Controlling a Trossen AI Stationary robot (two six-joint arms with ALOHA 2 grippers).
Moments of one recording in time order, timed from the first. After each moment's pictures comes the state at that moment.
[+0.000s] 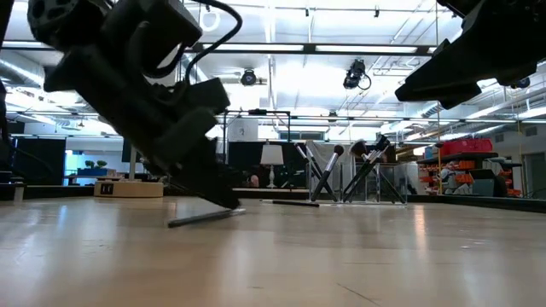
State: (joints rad) left arm -0.36 1.82 0.73 0.21 -0.56 -0.62; right arm 0.63 1.43 0.56 0.33 0.57 0.38
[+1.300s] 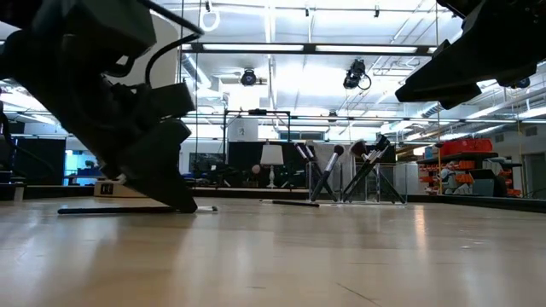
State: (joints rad) left arm -0.49 1.85 0.74 -0.13 -0.70 -1.04; right arm 0.63 1.43 0.56 0.33 0.57 0.37
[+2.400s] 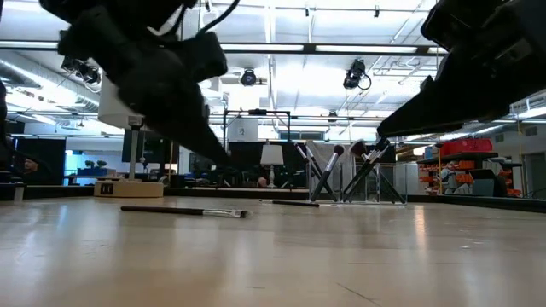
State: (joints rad) left arm -0.30 1.61 0.72 0.12 -0.34 -0.30; right arm 0.61 1.59 0.56 0.43 0.70 0.41
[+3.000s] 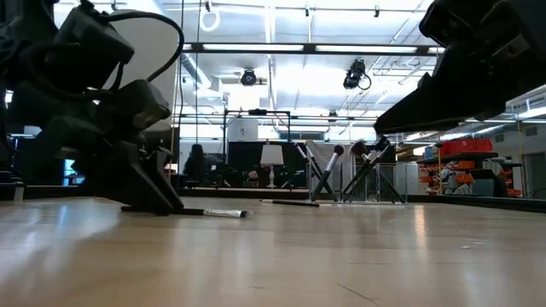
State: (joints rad) left arm -0.32 1.69 0.31 0.72 -0.23 -0.19; right arm 0.60 1.59 0.56 0.46 0.69 0.38
